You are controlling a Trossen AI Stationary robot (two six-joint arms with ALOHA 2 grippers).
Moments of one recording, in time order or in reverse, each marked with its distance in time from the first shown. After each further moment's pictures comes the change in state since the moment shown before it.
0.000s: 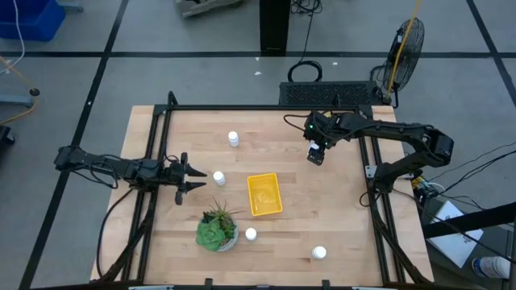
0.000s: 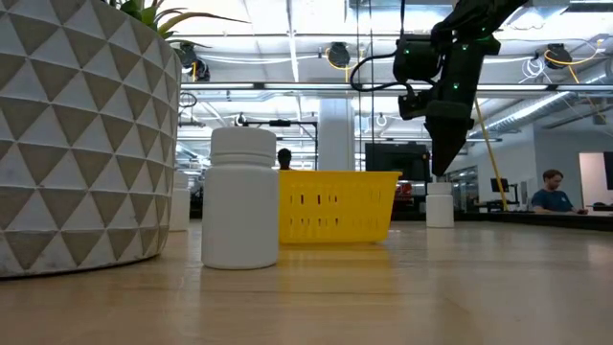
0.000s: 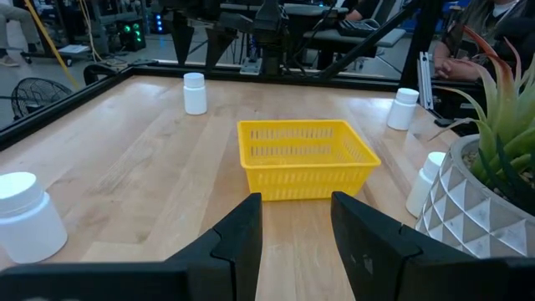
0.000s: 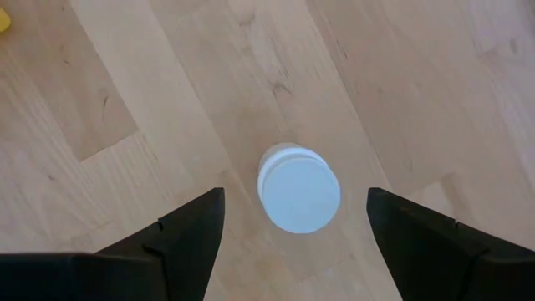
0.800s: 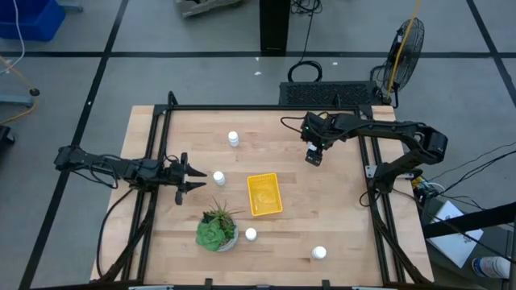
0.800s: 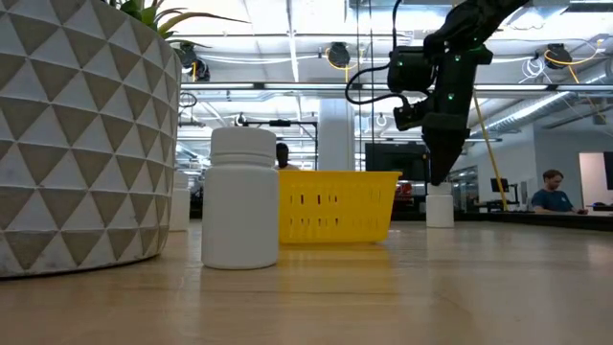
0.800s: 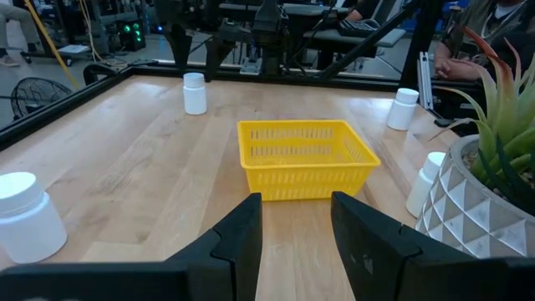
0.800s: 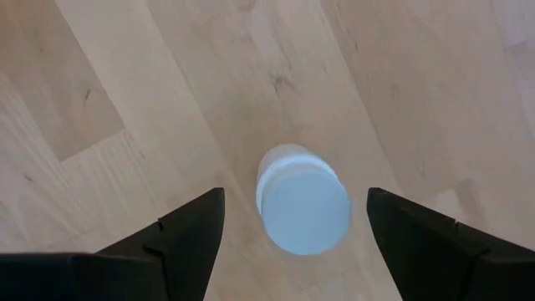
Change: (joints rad) left arm 0.000 0.000 0.000 0.000 0.000 -0.002; right arm -0.001 0.066 -0.006 0.031 0.000 -0.015
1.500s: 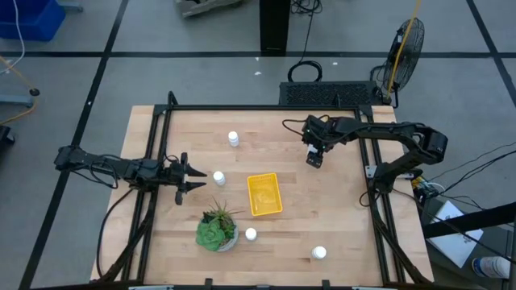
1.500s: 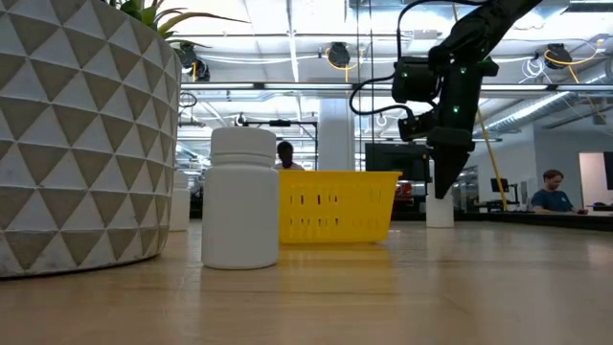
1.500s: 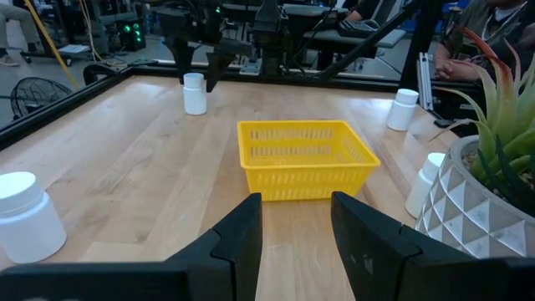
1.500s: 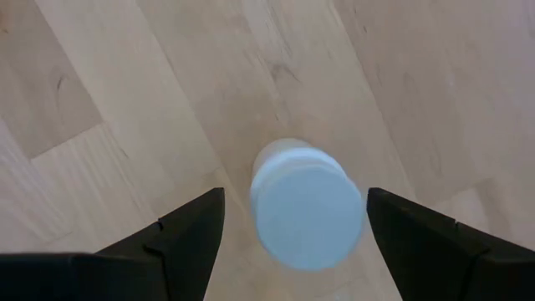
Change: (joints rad) left arm 0.000 0.000 0.000 0.002 0.000 -0.001; right arm -0.007 0.000 -0.077 0.082 -0.001 -0.006
